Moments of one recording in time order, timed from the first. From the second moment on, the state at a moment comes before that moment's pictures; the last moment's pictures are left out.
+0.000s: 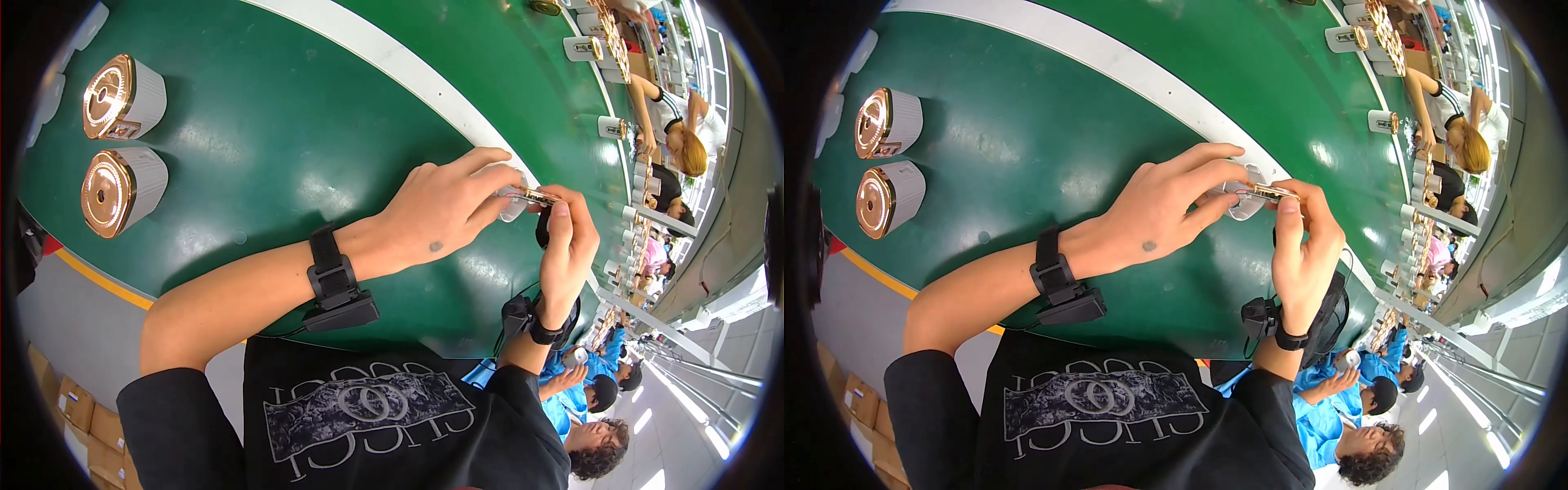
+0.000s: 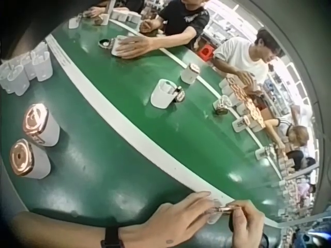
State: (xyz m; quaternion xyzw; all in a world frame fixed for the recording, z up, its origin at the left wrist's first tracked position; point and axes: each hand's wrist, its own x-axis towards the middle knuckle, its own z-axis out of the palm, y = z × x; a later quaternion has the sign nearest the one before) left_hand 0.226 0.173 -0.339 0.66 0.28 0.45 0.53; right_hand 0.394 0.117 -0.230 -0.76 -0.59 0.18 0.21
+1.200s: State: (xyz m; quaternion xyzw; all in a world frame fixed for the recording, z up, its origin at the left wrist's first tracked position) left_hand 0.225 0.174 -0.329 0.56 0.25 0.31 0.73; right_hand 0.384 0.101 -0.233 -0.76 -0.61 0.11 0.18
